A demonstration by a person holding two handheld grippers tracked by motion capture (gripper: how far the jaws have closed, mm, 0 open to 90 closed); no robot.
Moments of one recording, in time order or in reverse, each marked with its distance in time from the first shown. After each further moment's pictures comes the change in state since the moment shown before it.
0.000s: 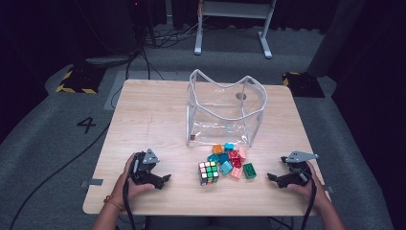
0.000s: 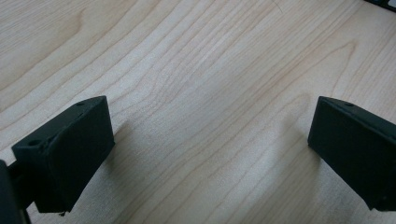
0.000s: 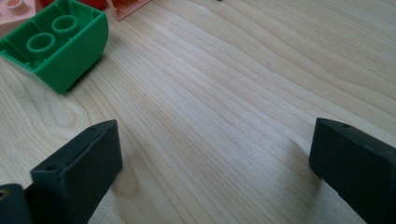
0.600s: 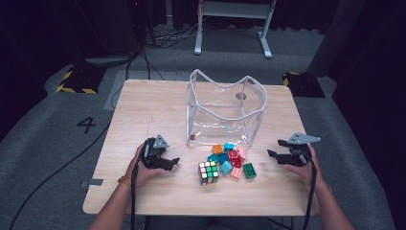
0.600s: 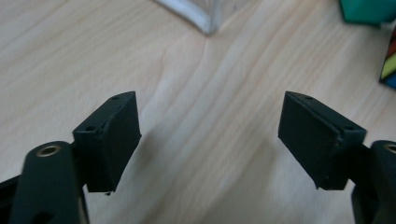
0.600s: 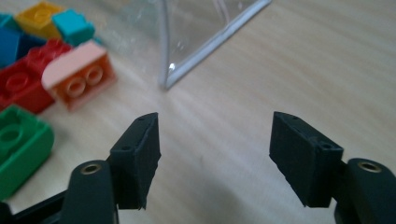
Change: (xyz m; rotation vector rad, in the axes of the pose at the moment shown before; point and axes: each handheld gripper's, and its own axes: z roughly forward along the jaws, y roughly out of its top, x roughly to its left) left arm 0.018 0.054 0.029 -0.063 -0.019 0.016; right arm -0.028 0.053 0.000 -0.102 -0.083 -0.004
